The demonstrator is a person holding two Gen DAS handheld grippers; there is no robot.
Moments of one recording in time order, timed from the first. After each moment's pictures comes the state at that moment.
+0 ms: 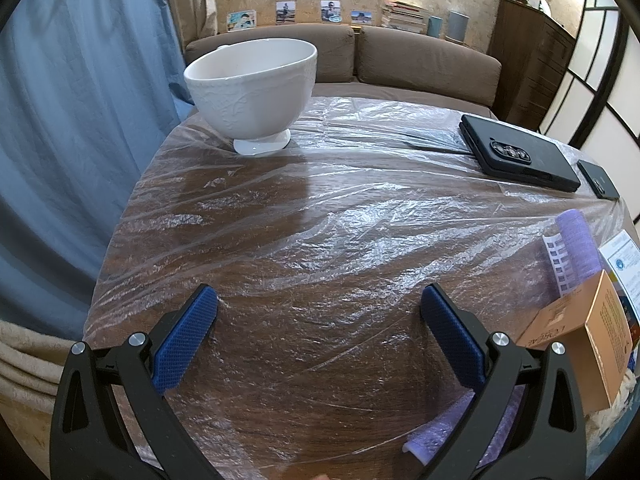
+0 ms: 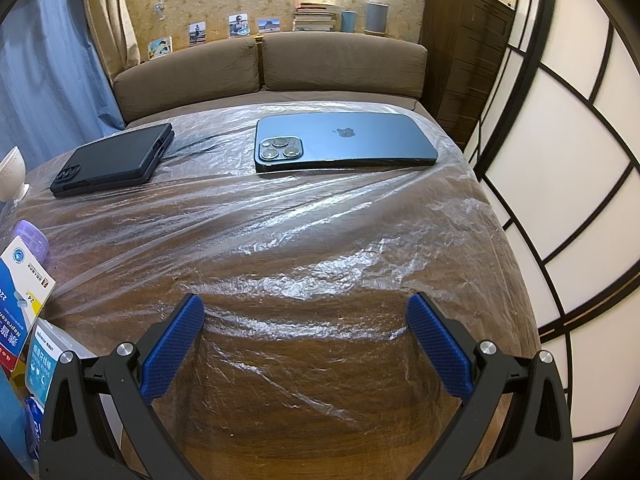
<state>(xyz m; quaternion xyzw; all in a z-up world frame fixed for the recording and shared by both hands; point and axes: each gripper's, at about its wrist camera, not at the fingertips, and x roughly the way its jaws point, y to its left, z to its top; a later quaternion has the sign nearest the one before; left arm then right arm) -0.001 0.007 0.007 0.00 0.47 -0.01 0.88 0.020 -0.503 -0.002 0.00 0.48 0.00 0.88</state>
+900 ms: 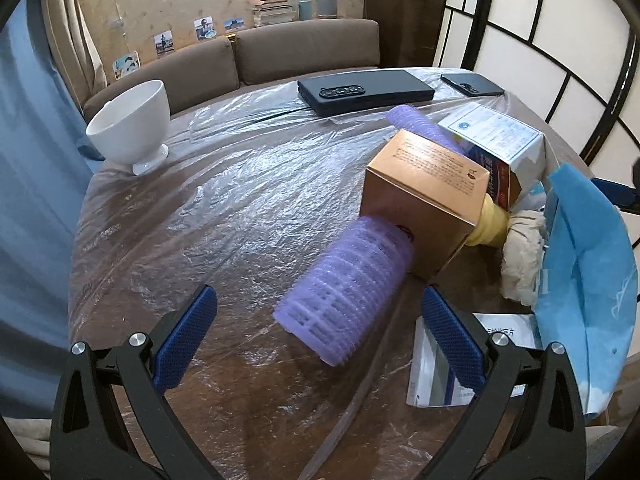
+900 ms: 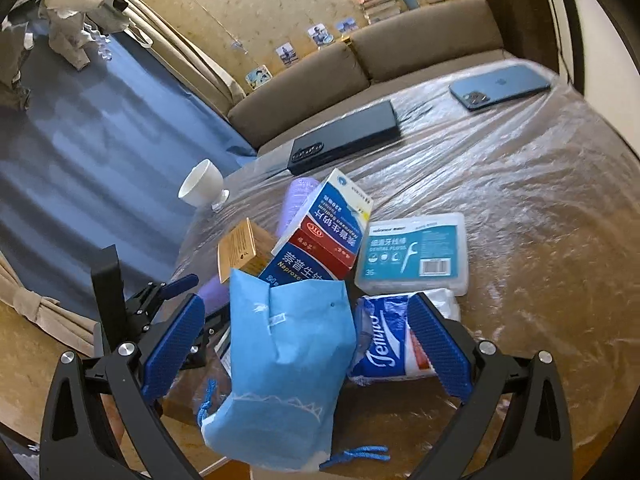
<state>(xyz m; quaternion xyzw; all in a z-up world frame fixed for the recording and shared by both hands) -0.064 -0.037 0.020 0.11 0.45 -0.20 0.86 -0.105 -0.395 0.067 0.22 0.45 0.18 0.85</state>
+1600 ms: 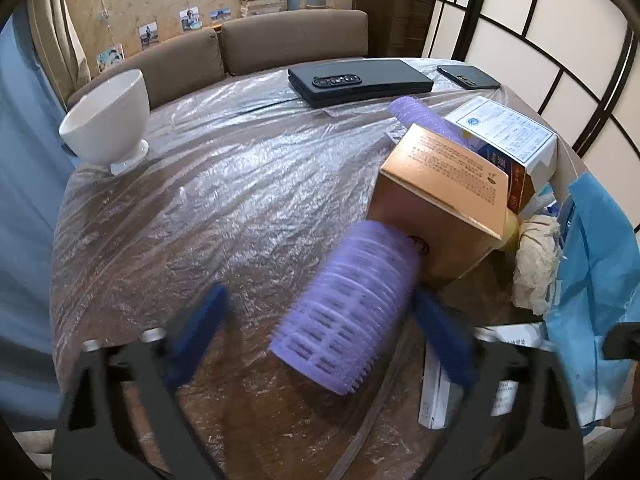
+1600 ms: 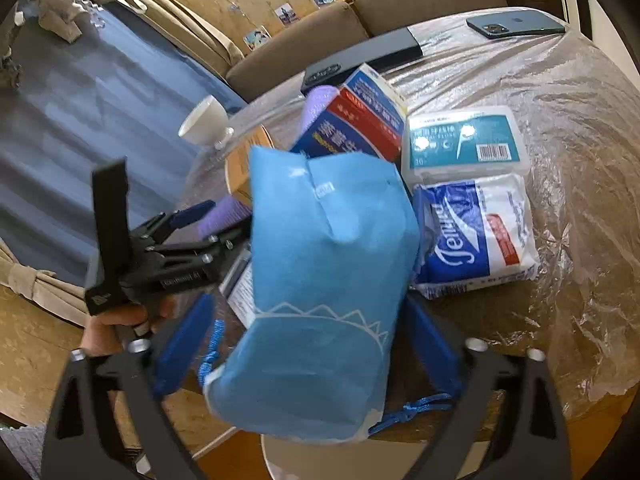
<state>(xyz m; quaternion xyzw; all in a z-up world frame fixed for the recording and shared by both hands) -0.048 -0.038 0.009 0.11 0.47 -0.22 0.85 -0.128 -0.350 0.022 0.21 0.52 0.20 0.81</state>
